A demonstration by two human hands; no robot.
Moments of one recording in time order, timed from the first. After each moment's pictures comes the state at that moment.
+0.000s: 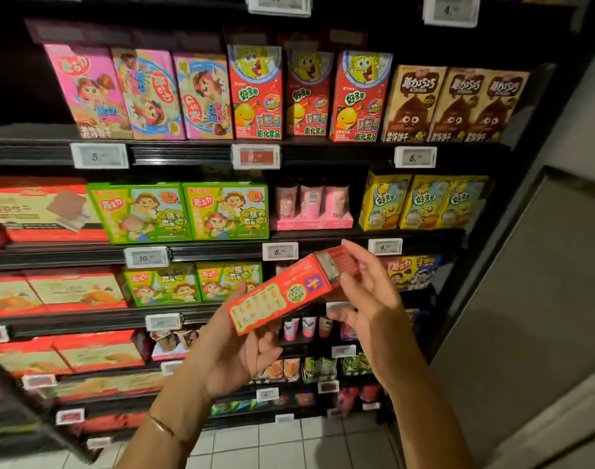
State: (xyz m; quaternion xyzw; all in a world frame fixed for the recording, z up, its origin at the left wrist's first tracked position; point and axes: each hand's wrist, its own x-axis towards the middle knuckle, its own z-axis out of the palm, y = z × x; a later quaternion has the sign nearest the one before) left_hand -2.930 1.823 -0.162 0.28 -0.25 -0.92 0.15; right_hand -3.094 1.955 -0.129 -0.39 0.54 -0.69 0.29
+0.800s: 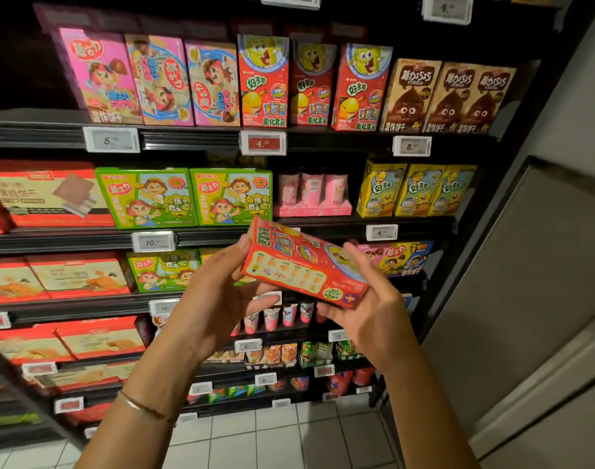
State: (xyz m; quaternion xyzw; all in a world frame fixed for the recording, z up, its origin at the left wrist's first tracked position) left_hand -2.894 1.836 -0.113 0.23 -0.49 -0.78 0.31; right_hand -3.071 1.962 -0.146 -0.23 0.46 -0.75 0.42
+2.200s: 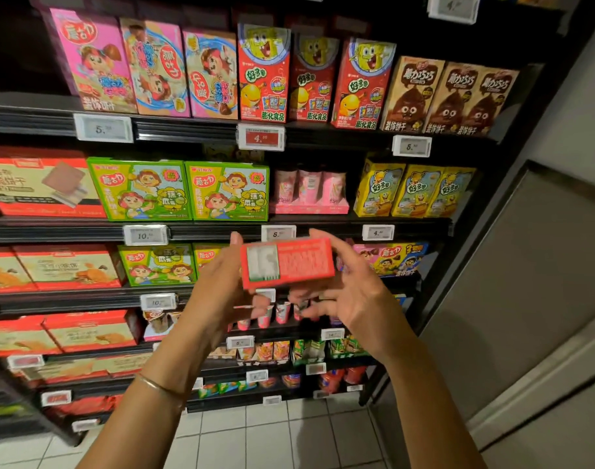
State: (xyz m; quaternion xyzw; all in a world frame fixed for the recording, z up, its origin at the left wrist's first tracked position) left_hand -2.918 1.816 -0.145 0.33 -0.53 -0.71 0.32; right_hand -3.071 1.964 -0.120 -0.46 0.47 -0.63 0.42
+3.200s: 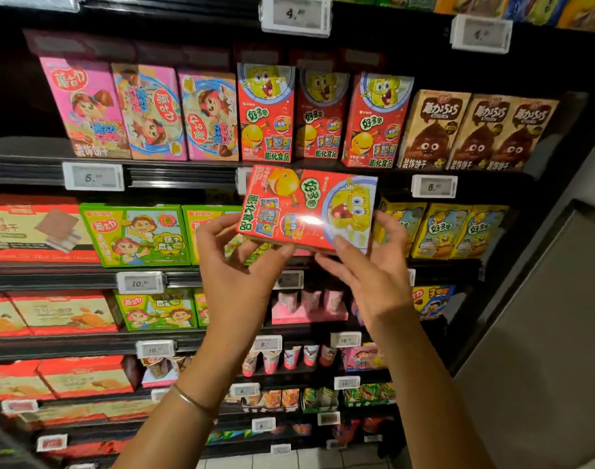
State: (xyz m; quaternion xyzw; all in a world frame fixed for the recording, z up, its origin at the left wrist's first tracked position) left_hand -2.996 1.776 -0.099 0.18 -0.53 -0.53 0.63; right_hand -3.124 1.876 -0.069 -0.39 0.45 -0.77 0.26
